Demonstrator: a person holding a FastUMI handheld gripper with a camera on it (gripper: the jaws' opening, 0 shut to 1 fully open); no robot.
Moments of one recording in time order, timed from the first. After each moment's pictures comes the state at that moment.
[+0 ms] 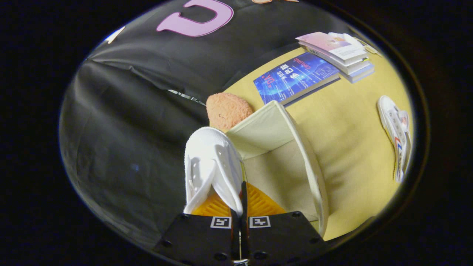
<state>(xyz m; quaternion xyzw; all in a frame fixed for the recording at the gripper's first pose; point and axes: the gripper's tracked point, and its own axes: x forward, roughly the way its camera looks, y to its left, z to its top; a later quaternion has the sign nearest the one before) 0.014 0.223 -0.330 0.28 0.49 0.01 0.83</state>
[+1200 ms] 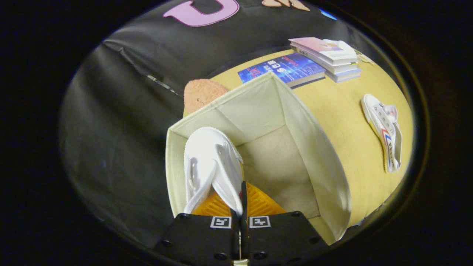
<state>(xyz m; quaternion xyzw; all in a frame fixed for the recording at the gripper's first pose) -0.006 0.232 -0.382 0.19 0.51 -0.08 0.84</state>
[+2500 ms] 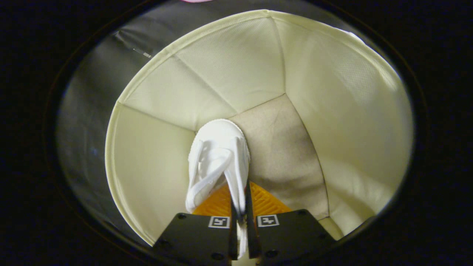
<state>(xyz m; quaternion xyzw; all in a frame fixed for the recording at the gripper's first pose) -0.018 0.265 -0.461 0.16 0.58 -0.08 0.80</state>
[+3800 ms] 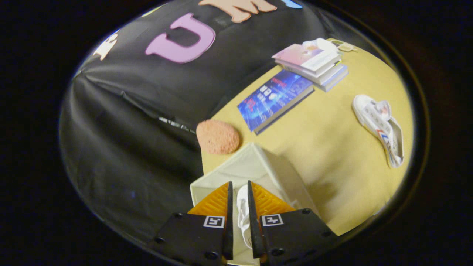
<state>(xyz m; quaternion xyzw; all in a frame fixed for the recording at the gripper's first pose) 0.033 0.163 -0.286 0.33 0.38 -0.08 0.86</state>
